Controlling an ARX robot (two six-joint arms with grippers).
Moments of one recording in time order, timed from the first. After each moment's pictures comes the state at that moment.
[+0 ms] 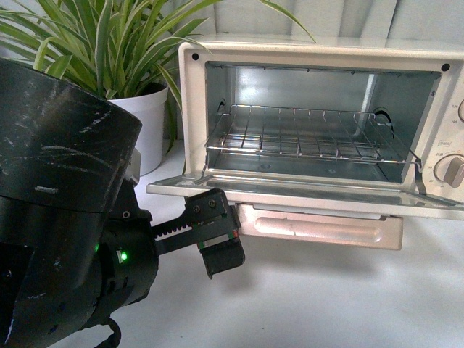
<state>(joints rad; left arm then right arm) -0.54 1.67 0.68 0.45 -0.26 -0.62 0.28 0.91 0.47 0.08 0.11 0.20</state>
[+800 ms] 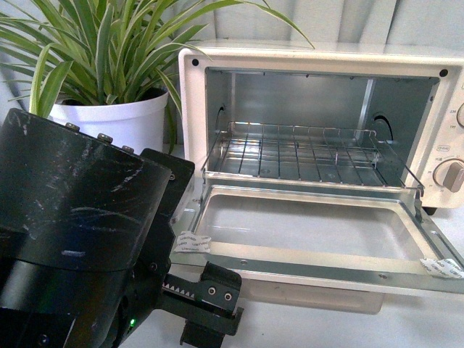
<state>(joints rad) -0.60 1.70 0.65 0.48 -0.44 0.00 0.27 0.90 0.42 0.09 0.10 0.19</state>
